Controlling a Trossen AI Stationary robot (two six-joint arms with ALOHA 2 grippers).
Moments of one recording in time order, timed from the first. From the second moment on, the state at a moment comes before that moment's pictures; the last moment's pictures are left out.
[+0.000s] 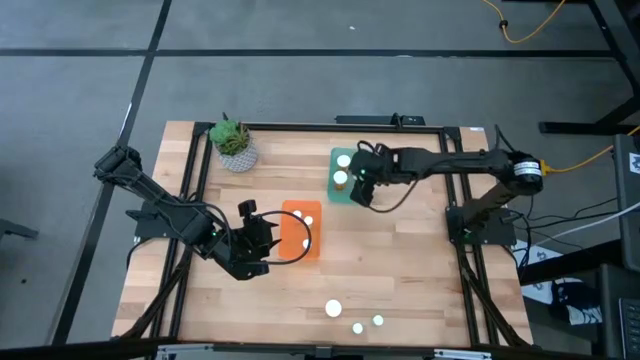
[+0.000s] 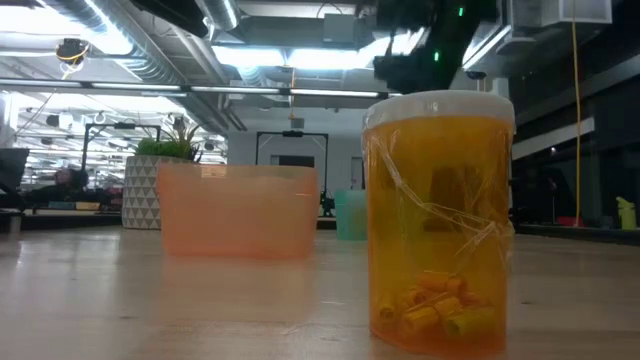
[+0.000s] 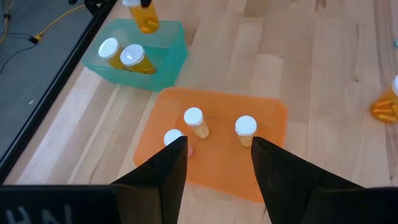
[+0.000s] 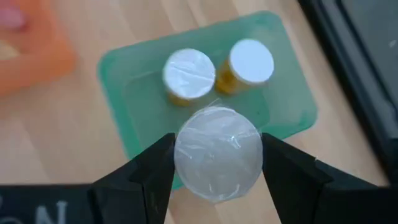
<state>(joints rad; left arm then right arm) -0.59 1.34 1.12 -0.79 -0.74 -0.59 -0.16 1.56 1.19 -0.72 0.31 0.18</state>
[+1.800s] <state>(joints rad) -0.59 1.34 1.12 -0.79 -0.74 -0.59 -0.35 1.63 0.97 -0.32 0.06 -0.01</state>
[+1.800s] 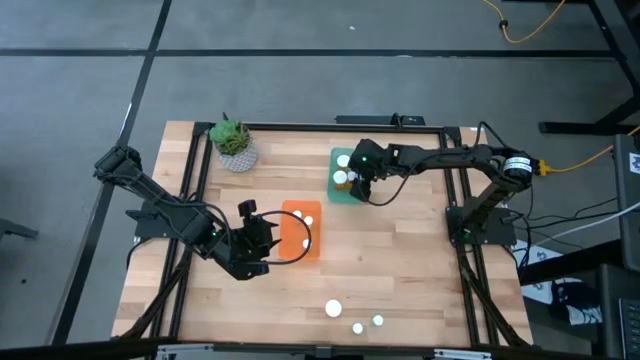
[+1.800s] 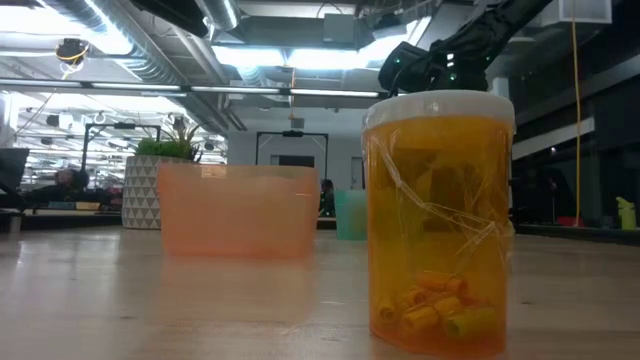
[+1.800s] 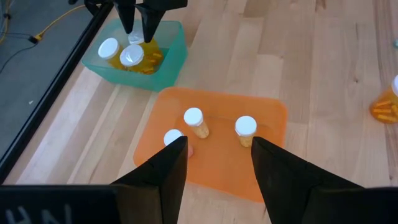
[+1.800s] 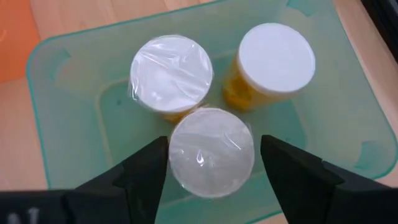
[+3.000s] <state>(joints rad) -0.58 1.36 1.12 -0.66 -0.71 -0.58 0.19 1.25 0.97 -0.68 0.11 0.50</state>
